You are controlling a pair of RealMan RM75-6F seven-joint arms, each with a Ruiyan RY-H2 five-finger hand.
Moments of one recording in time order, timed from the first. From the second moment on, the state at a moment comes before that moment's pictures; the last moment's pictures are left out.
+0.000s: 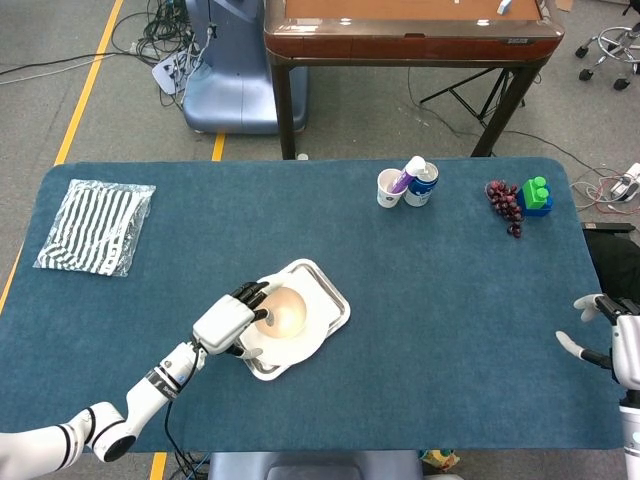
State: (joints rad) left arm -0.68 -1.57 -0.06 -1.35 1.60 1.03 -0.04; right arm 0.04 -1.17 0.14 -1.50 -1.42 1.55 0.09
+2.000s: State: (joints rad) left arm -0.69 -1.70 -0.03 -1.23 1.58 1.08 0.04; right arm 0.03 -1.17 0.15 -1.49 -1.41 1.55 0.14
